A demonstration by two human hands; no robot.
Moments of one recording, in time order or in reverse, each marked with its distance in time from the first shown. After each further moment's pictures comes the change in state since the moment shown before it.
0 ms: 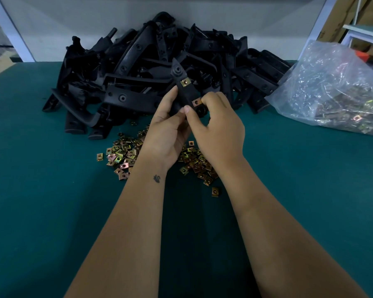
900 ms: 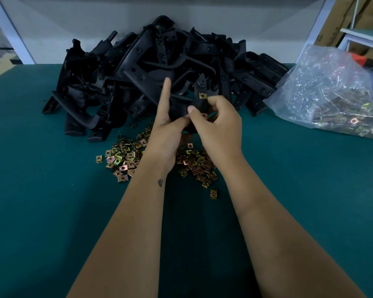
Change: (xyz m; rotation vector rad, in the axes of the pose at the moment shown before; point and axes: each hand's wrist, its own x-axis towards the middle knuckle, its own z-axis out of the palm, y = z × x) left_hand -0.006 0.002 0.004 0.254 -0.019 0.073; right_hand 0.007 0.004 0.000 0.362 -0.084 0.354
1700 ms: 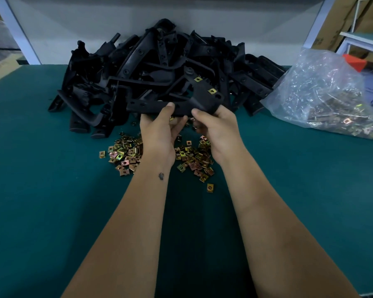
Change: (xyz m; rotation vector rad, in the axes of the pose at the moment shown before) left_hand -0.004 0.007 0.011 -0.313 0.469 -0.028; right_hand 0.004 -0.003 -0.008 0.573 -0.186 0.410
